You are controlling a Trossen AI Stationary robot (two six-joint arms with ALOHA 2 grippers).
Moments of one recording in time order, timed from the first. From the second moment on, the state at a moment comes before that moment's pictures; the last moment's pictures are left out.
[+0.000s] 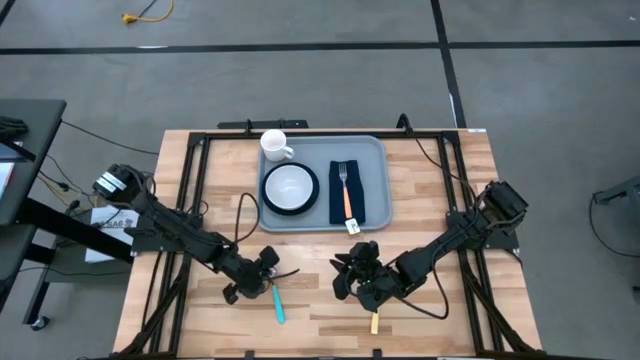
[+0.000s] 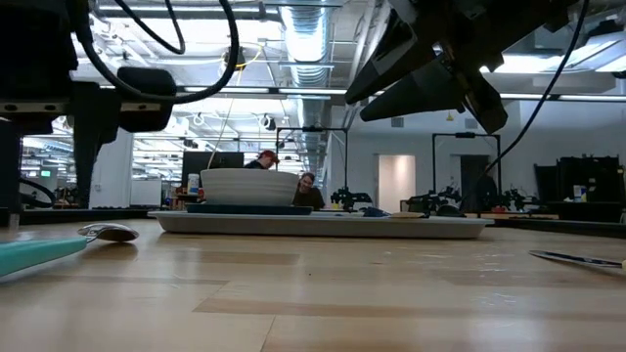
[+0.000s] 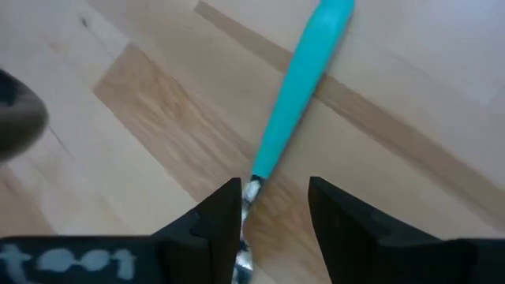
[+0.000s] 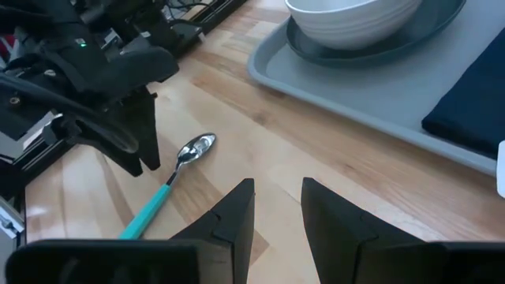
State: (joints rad) left arm -0.55 1.45 0.63 -0.13 -0.06 0.38; right arm 0.58 1.81 1.06 -0.07 0.84 1.11
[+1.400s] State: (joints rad) left arm -0.49 1.59 0.65 -0.11 -0.10 0.53; right arm 0.58 1.81 1.06 -0.07 0.84 1.10
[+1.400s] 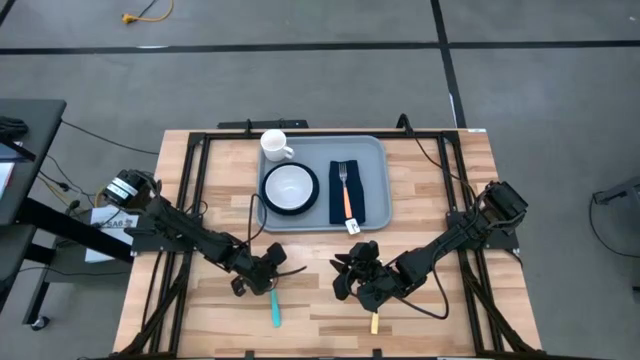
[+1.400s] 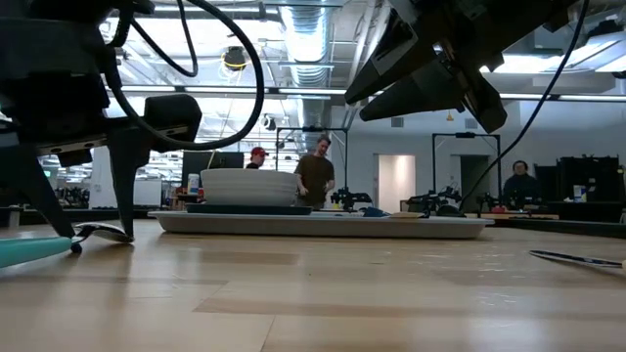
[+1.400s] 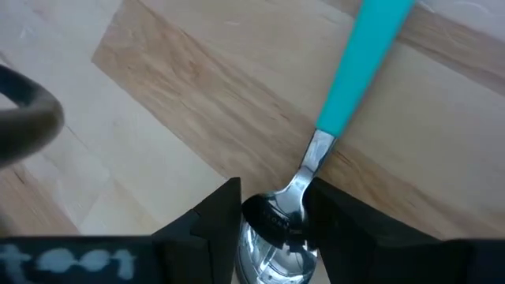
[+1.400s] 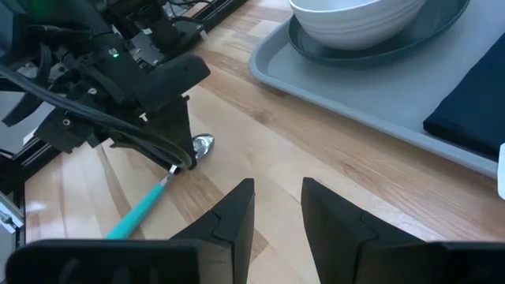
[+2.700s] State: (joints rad) left arm -0.54 1.51 0.85 -0.23 -0.97 0.46; right arm 0.51 1.81 1.16 0.06 0.68 0.53
